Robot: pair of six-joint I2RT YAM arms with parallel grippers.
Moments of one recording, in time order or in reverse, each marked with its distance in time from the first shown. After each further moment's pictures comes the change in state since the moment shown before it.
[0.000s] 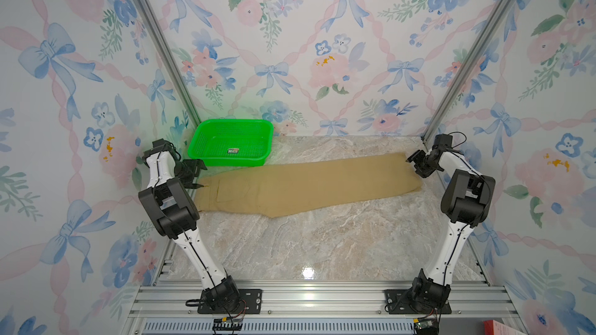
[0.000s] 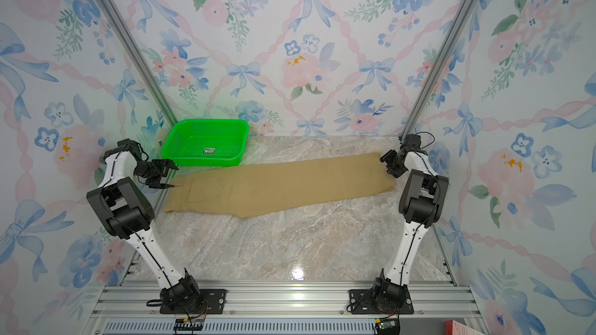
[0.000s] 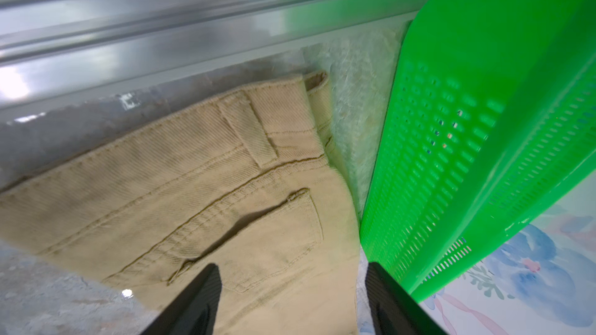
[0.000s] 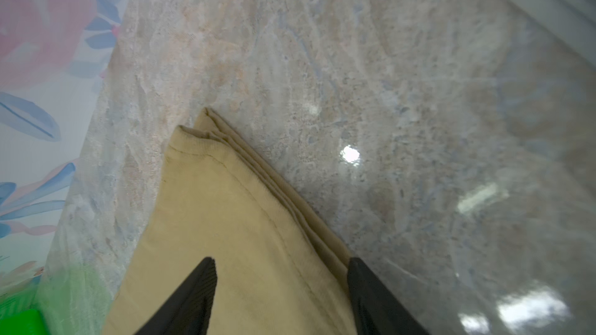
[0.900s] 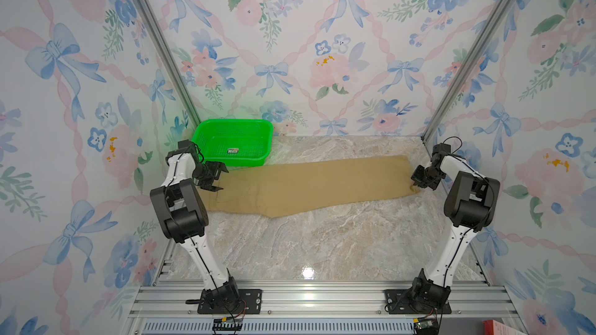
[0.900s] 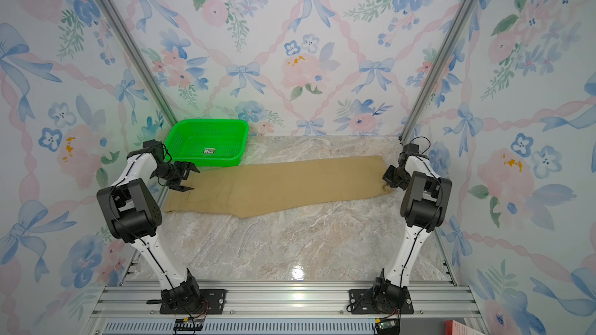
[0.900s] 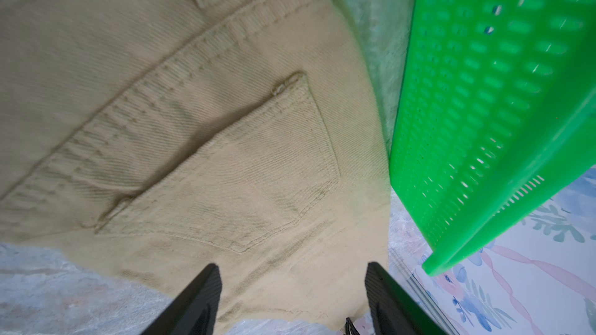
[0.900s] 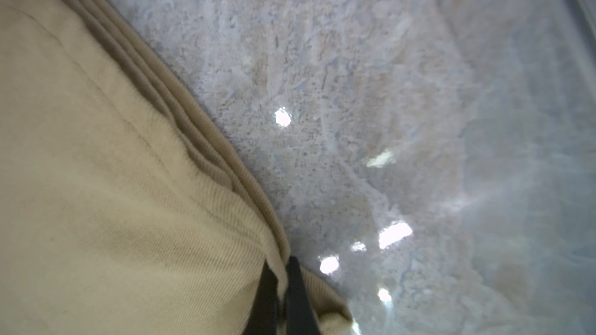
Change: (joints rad) left arm -0.174 -0.121 -0.196 0.088 0.002 0.005; right arm -0.028 -0.139 -0.235 -0.117 0.114 -0.206
